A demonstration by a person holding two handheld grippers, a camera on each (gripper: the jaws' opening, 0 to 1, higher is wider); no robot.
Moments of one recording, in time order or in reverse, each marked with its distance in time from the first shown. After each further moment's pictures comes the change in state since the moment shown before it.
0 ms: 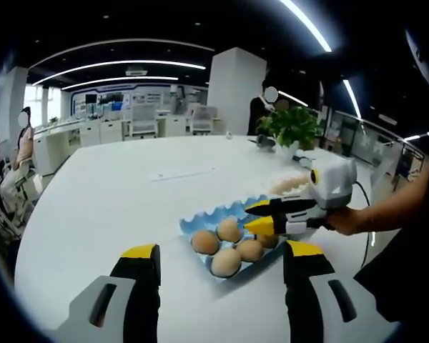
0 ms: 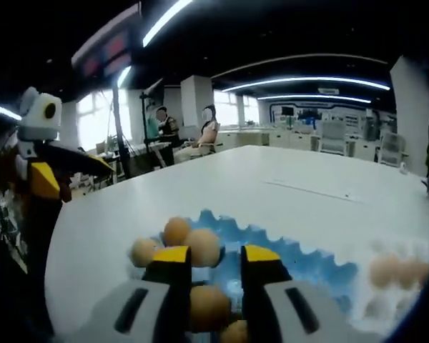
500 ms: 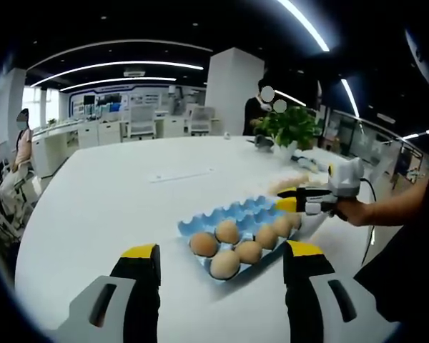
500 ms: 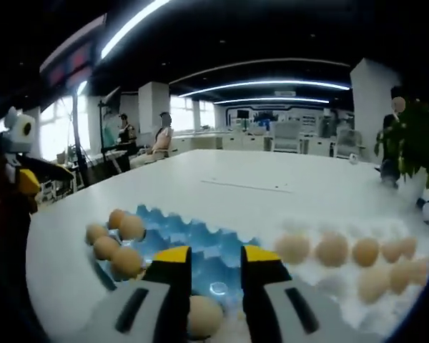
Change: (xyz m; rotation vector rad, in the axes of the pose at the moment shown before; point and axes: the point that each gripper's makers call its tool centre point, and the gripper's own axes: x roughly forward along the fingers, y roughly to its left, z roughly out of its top) left arm 0.002 -0.001 0.002 0.010 0.000 -0.007; right arm -0.063 -0.091 -0.018 0.074 0.004 -0.293
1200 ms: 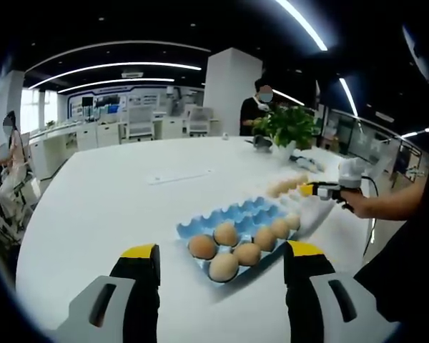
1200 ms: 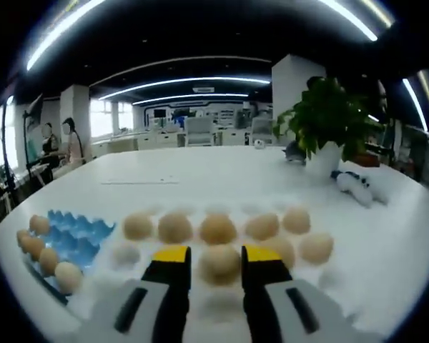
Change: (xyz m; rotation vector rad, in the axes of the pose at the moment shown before) left arm 0.001 -0.002 0.004 0.010 -0.002 -0.006; right arm -0.061 -0.146 -0.029 0.111 0.044 -0.449
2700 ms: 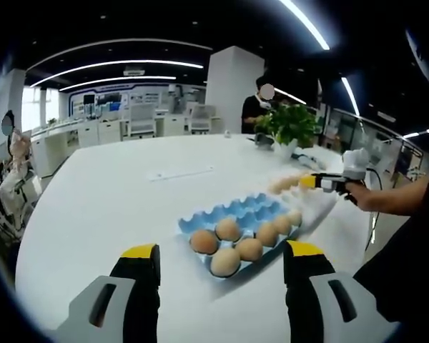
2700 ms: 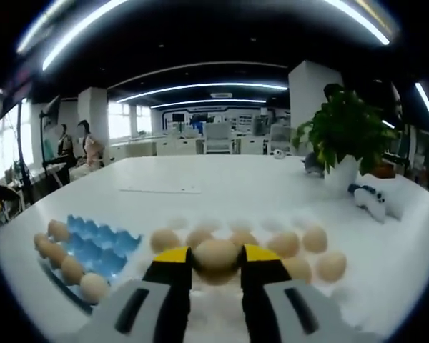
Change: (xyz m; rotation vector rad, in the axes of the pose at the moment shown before) left arm -0.001 0.001 -0.009 -0.008 0.013 0.009; right arm -0.016 0.044 0.031 -0.031 -0.057 0.135
